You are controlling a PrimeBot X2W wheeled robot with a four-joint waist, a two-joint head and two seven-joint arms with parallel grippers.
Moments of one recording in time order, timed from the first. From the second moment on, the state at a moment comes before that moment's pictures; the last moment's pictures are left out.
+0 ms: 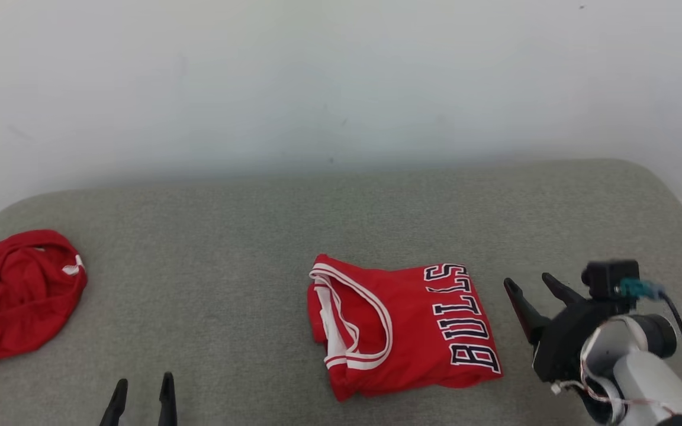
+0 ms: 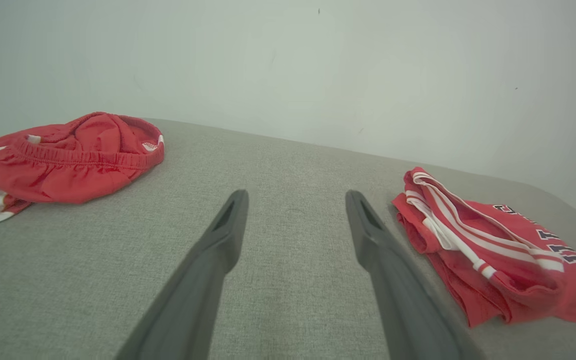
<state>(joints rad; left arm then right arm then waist) 0.09 0.05 0.07 0.19 -0.23 -0.13 -0.26 -0.34 -0.30 0.28 0.47 0.47 0.13 0.11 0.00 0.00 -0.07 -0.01</state>
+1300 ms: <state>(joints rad) -0.07 0.05 0.02 0.12 -0.25 -0.12 -0.26 -0.73 -0.34 0.56 0.72 0.48 0.13 0.53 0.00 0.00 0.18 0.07</state>
